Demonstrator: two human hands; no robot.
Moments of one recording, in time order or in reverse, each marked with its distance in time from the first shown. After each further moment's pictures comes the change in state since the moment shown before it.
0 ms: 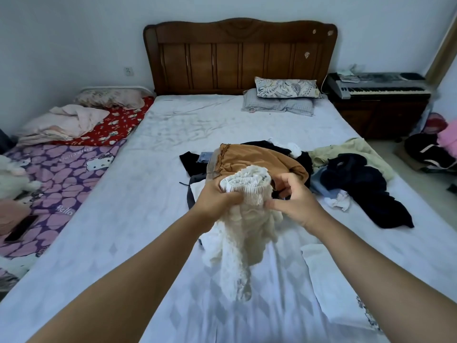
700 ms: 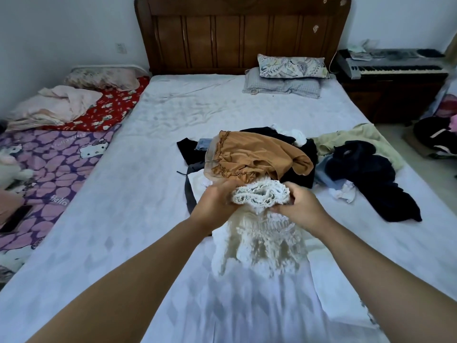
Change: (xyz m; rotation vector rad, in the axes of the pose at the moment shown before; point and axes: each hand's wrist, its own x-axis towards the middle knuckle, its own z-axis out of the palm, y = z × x) left_hand 0.049 -0.048 -0.008 0.637 -0.019 0.355; right_hand 0.041 0.045 0.001 -0.030 -0.098 0.096
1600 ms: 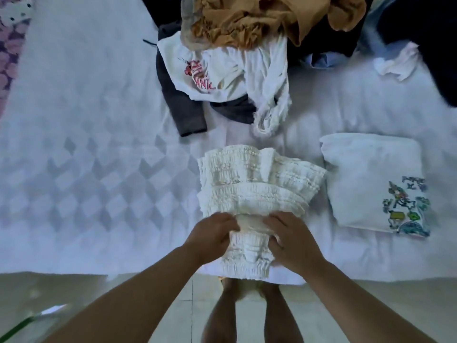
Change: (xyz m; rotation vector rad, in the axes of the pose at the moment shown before) left_hand -0.197 -0.145 0.182 0.264 -0.609 -0.210; right_hand -0.124 0.265 0.128 -0.593 -0.219 -0.172
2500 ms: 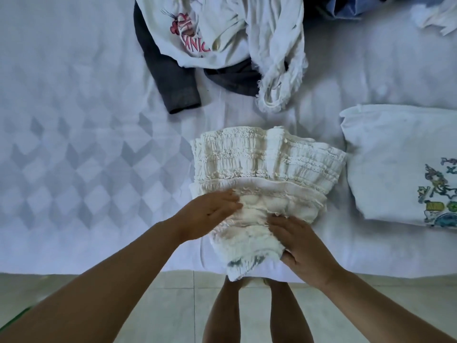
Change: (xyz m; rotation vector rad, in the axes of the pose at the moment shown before) left_hand 0.038 -0.056 0.004 -0.393 -0.243 -0.119; right_hand -0.011 0.035 0.047 0.064 -0.117 -0.178
